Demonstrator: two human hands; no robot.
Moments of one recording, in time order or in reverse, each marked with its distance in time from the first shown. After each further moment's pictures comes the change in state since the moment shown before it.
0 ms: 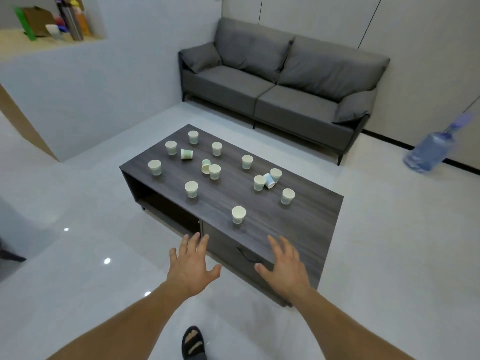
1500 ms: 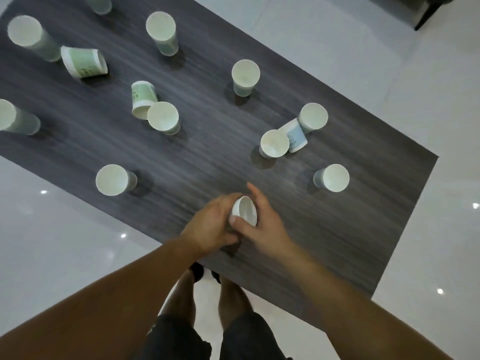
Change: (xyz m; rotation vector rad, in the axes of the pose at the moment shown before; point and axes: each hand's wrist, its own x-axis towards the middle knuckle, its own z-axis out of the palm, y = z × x) left_hand 0.484 0.030 0.155 -0.531 -0.505 0.212; right_hand 0.471 0.035 0.108 0.834 -0.381 0.161
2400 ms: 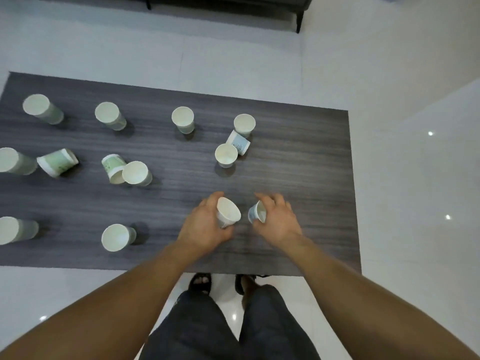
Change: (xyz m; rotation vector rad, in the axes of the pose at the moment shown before) left_hand -0.025 0.064 -0.042 0.215 -0.055 0.054; right_hand -0.071 -0.002 -0.017 -0.490 0.433 0.252
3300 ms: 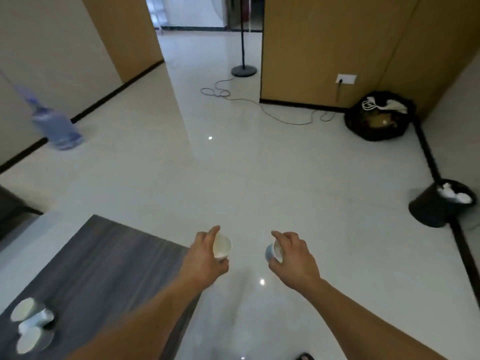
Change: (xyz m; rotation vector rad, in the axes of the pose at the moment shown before) left_hand -0.339 0.278 0.211 0.532 -0.488 1.009; right_hand -0.589 0.184 0.056 0.547 0.837 0.890
